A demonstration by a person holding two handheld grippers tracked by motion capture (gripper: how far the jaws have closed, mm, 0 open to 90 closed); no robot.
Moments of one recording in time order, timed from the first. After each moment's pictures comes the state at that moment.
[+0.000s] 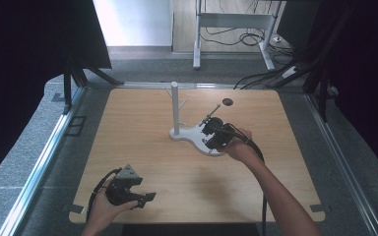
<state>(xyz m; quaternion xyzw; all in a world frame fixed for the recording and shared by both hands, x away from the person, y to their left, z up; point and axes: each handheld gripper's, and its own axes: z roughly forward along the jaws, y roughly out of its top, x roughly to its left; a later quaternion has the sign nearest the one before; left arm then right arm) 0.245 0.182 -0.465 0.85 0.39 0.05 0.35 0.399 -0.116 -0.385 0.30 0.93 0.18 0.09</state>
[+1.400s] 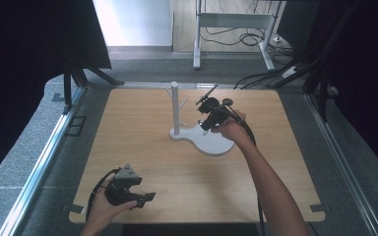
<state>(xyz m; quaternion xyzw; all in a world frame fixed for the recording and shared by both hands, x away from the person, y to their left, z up) 0.245 0.184 -0.463 0.85 0.39 0.05 0.36 0.453 -0.104 -0.366 0.35 0.91 0.20 0.09</state>
